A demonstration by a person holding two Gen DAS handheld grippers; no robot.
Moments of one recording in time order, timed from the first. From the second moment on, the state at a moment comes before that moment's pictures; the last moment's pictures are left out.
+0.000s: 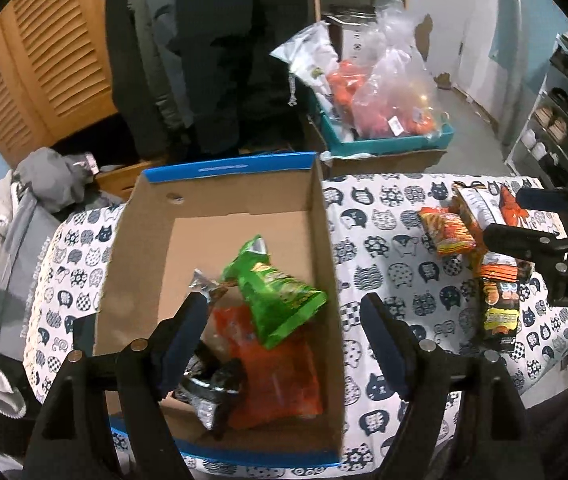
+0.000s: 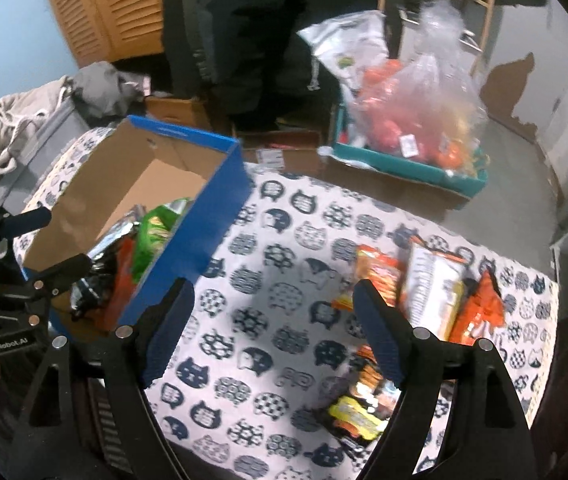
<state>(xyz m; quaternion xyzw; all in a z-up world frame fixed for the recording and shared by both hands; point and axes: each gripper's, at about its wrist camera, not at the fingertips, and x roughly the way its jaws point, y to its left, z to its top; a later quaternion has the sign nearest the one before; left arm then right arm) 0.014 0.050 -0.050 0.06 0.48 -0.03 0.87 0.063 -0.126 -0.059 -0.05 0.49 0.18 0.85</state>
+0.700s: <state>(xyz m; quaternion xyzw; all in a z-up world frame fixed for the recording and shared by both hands) 0.028 -0.057 -0.070 0.10 0.51 -0.09 0.85 0.064 -0.247 -0.077 0.00 0.51 0.08 0.86</state>
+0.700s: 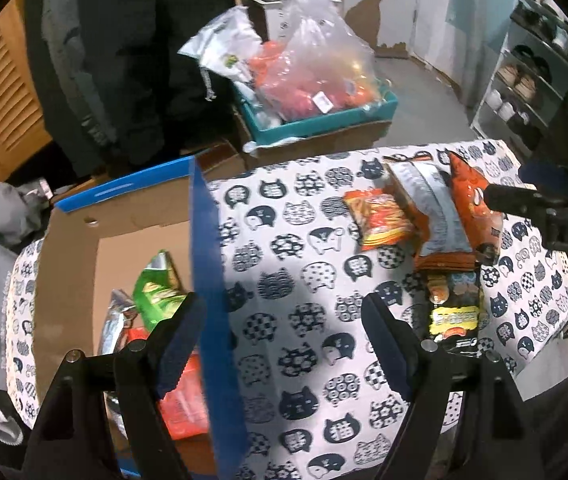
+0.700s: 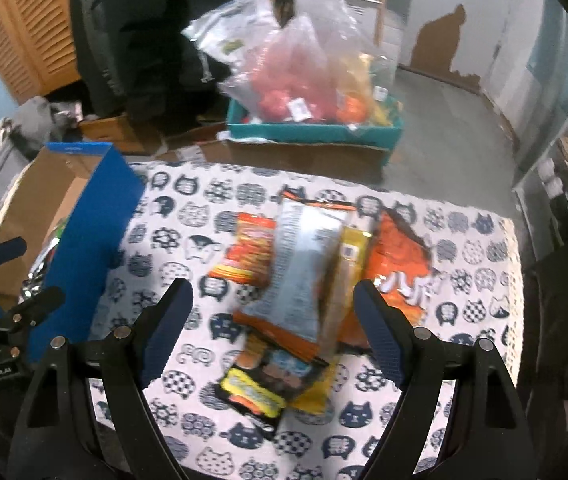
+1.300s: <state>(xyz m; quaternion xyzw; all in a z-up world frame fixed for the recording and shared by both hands) 0.066 -0.142 -0.102 0.10 0.55 -0.15 0.82 0.079 -0.330 -0.122 0.03 0.55 0.01 0.84</state>
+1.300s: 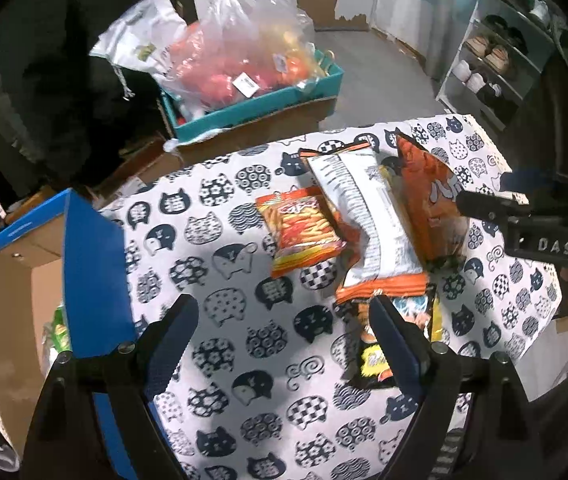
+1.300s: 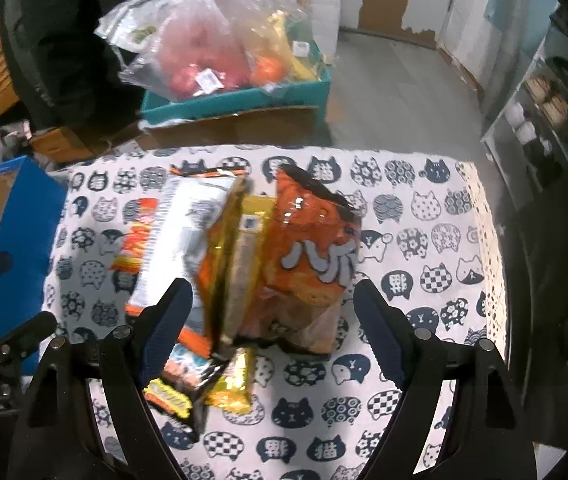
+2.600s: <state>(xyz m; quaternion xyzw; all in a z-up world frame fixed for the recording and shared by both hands) 0.137 -0.227 -0.161 0.05 0.60 -0.18 0.78 0.120 -0.366 -0.222 0.05 0.63 -0.02 0.77</state>
